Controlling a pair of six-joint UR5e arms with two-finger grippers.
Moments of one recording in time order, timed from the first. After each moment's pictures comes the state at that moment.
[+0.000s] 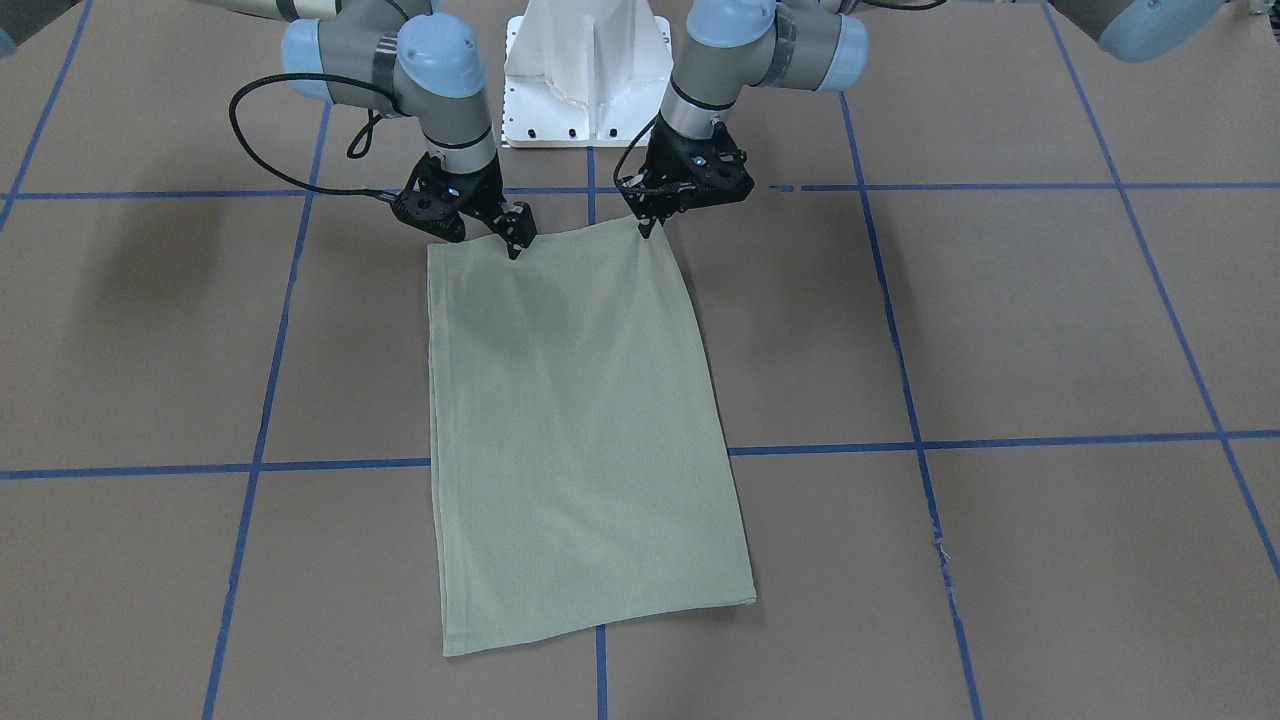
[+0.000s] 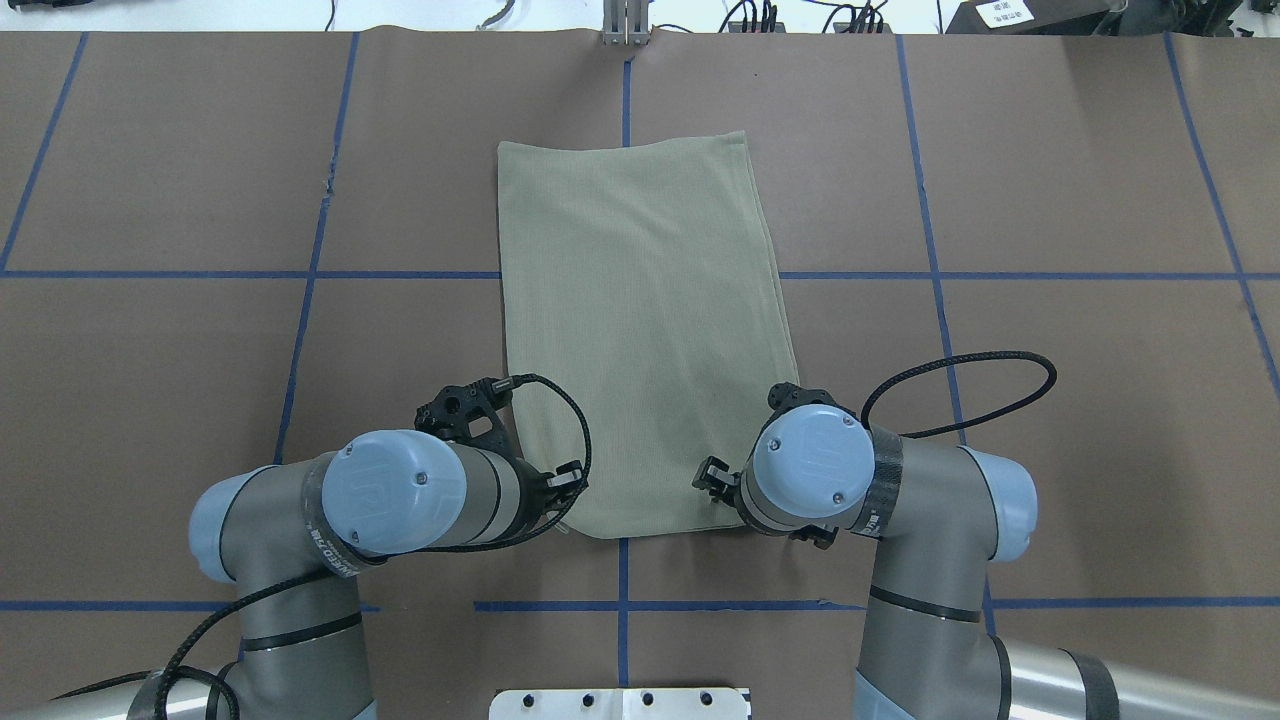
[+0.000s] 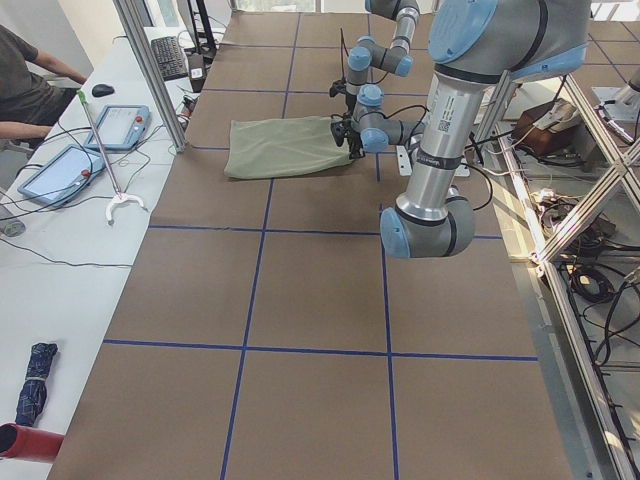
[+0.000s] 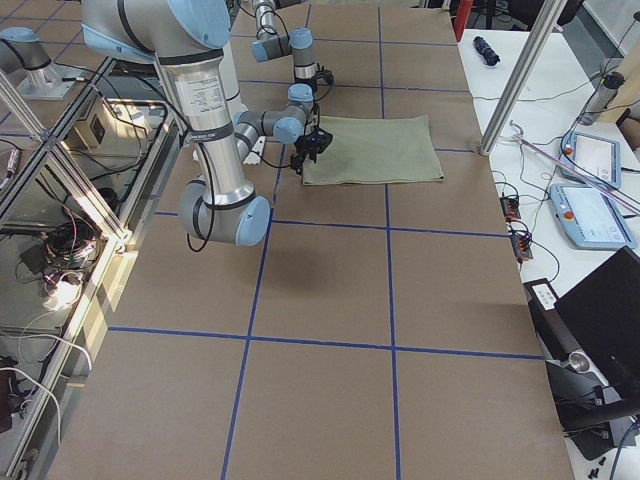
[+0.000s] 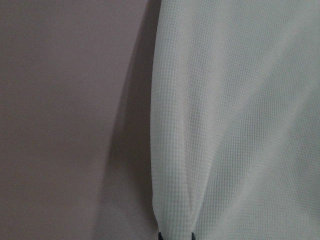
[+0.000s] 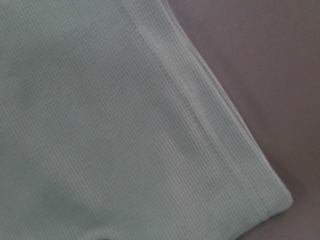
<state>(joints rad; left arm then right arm) -0.29 -2.05 -1.83 -1.86 -1.68 -1.76 0.32 -1.14 1.82 -1.53 1.75 1.81</state>
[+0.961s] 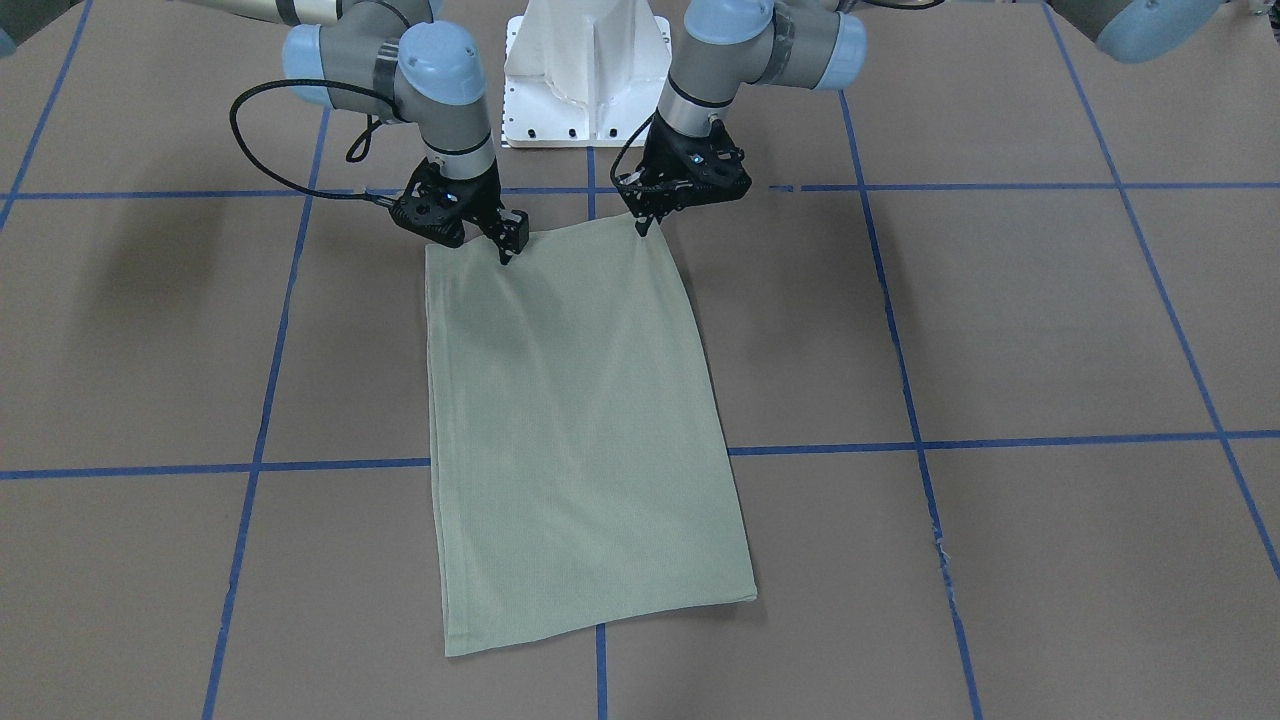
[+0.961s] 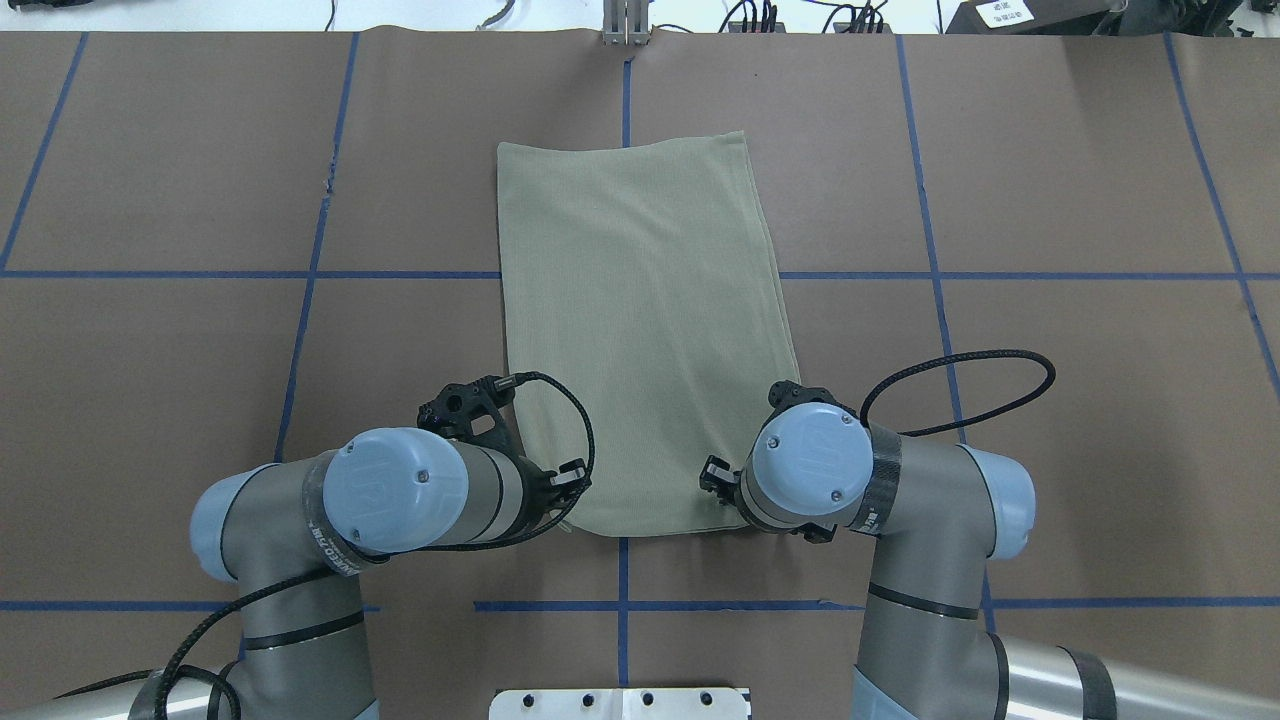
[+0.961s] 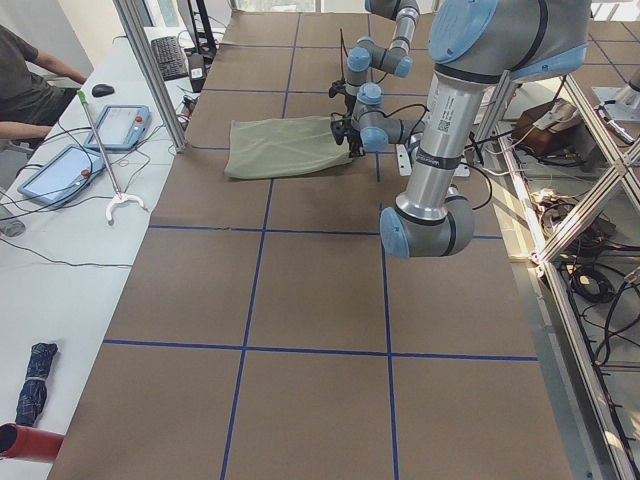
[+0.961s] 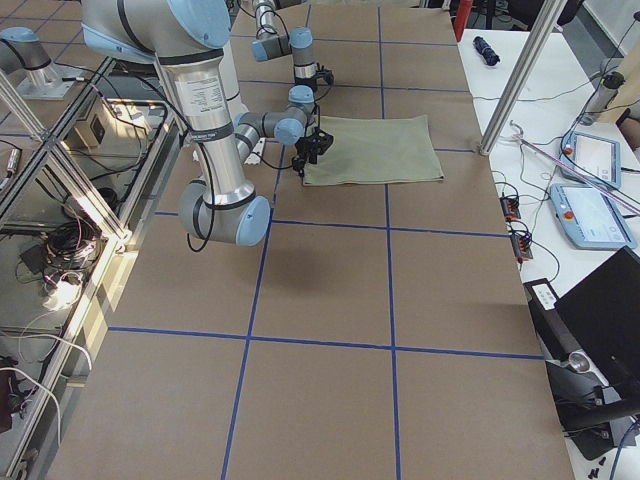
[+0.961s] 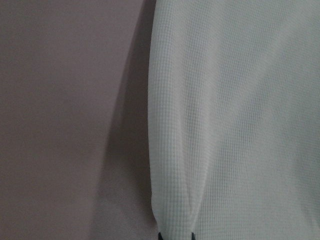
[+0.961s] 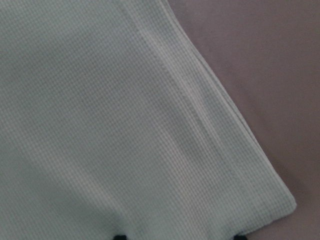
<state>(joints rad) -0.30 -2.06 -1.84 -1.85 -1.68 -1.76 0.32 -1.14 1.81 -1.53 1.75 1.81</state>
